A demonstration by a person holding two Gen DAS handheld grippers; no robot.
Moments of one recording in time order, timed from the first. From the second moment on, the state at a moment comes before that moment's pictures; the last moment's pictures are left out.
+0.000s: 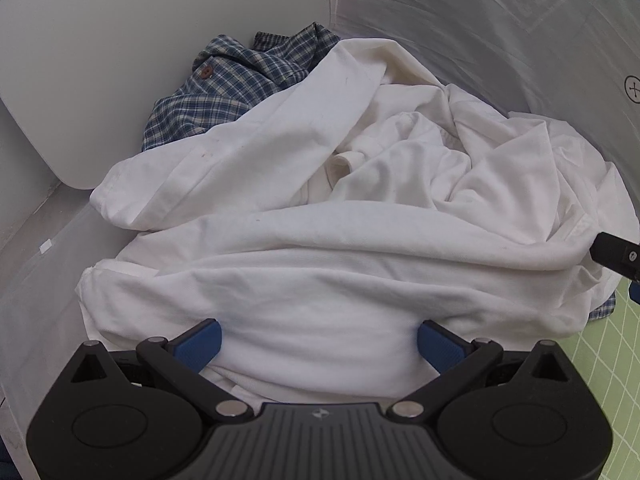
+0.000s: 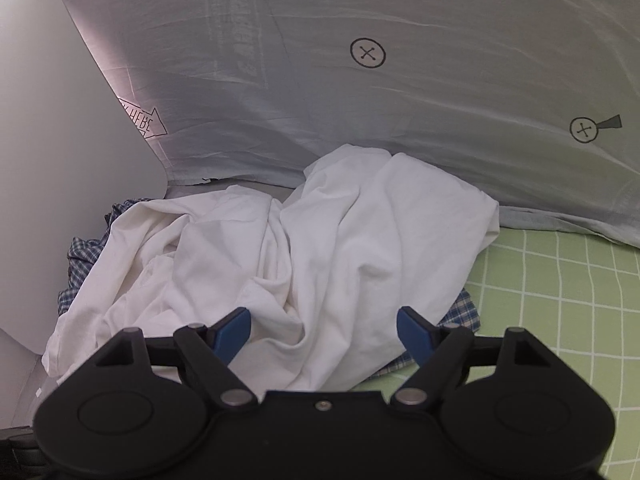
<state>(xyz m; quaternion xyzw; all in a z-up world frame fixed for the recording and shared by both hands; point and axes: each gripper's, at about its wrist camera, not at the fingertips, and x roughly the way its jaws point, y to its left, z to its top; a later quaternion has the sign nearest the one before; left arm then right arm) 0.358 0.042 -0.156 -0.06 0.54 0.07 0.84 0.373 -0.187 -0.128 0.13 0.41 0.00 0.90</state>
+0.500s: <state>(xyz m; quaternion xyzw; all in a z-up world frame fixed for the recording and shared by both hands) 0.364 0.044 -0.160 -0.07 0.55 0.08 0.83 0.407 -0.156 -0.157 0.17 0.46 0.04 0.87</state>
